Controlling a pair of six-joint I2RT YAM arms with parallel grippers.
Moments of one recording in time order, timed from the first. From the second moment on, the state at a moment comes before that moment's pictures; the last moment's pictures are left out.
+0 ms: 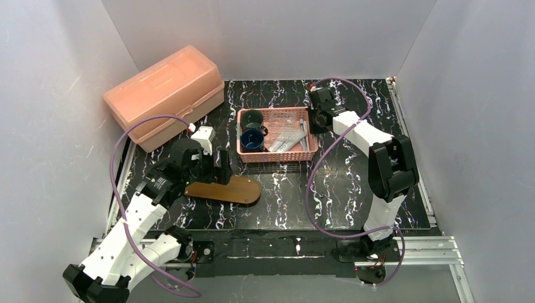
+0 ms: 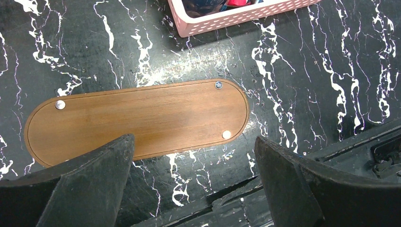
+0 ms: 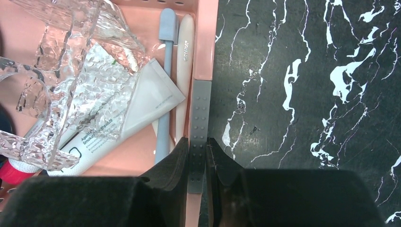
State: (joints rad) left arm -0.51 0.82 0.90 -0.78 -0.02 -0.30; right arm 0.43 1.85 1.41 -0.48 0.15 0.21
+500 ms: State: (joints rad) left arm -0.51 0.82 0.90 -0.78 -0.02 -0.30; right arm 0.43 1.74 1.40 -0.54 0.16 0.21
